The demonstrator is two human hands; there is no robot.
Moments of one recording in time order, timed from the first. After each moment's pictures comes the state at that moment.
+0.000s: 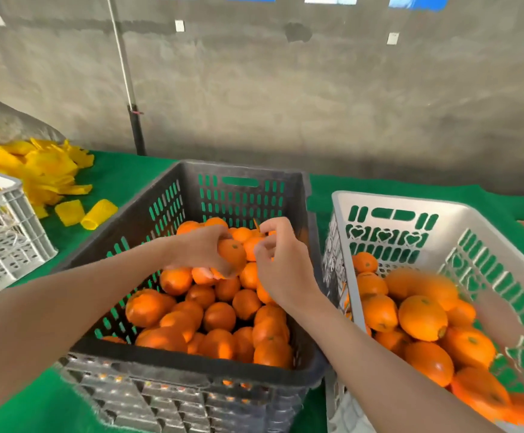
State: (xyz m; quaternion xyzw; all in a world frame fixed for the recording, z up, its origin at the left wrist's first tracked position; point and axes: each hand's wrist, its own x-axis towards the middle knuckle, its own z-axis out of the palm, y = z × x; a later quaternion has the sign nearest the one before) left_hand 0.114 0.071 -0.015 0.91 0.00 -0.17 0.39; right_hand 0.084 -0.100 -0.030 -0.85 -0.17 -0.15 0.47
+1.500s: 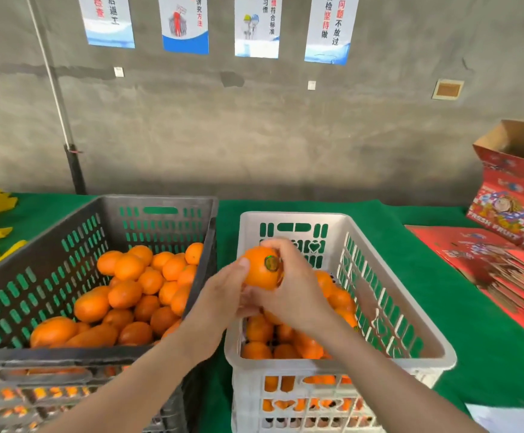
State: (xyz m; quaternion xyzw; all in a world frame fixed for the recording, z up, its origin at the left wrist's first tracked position) left_hand 0.002 -0.148 -0.007 0.69 -0.04 -0.06 0.72; right_hand 0.017 -0.281 -0.004 -0.86 -0.18 -0.18 0.45
